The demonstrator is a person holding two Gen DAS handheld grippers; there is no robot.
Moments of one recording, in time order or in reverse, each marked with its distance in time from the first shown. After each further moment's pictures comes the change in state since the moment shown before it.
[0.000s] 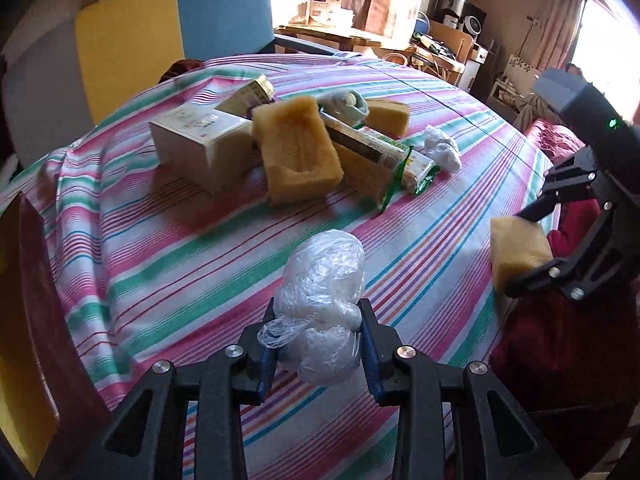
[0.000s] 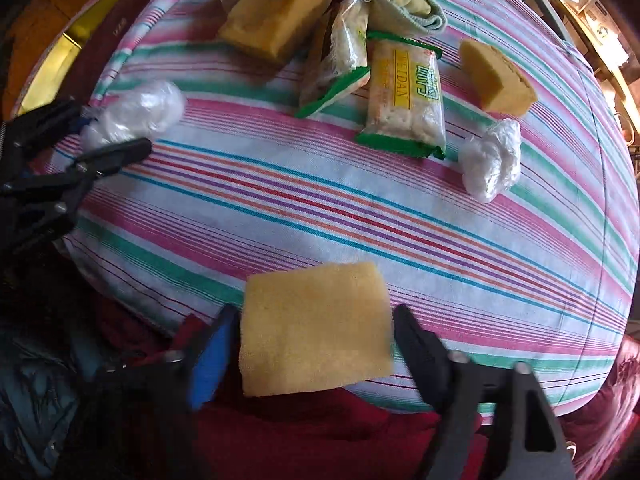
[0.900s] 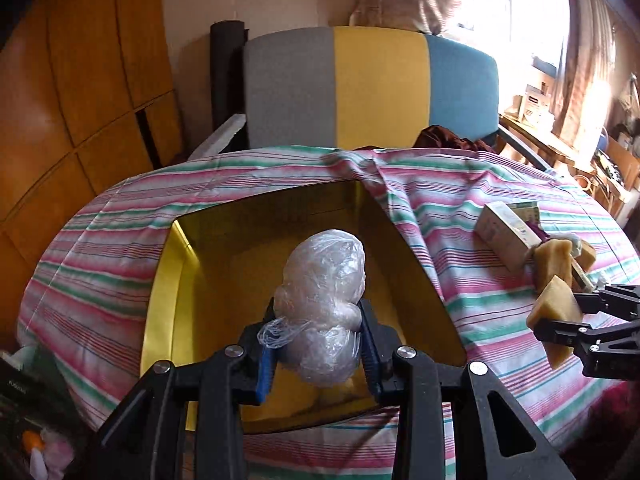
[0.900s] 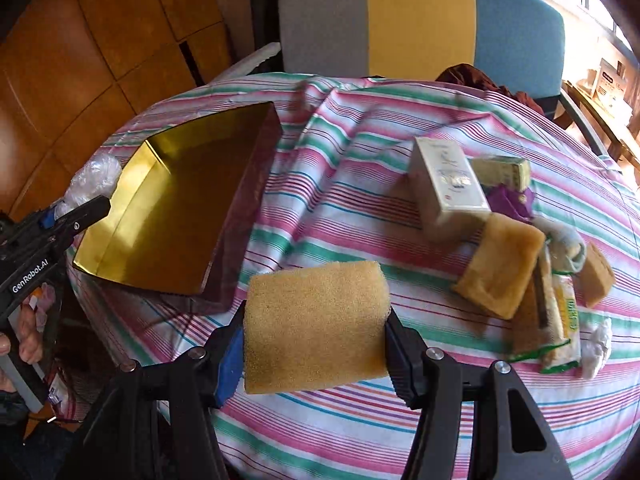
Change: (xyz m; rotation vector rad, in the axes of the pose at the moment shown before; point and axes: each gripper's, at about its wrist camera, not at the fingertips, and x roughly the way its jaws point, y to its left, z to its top) left arm -0.166 0.165 -0.067 -0.457 -0.195 0.560; right arm -0.063 0.169 0.098 -0.013 -0.519 0.175
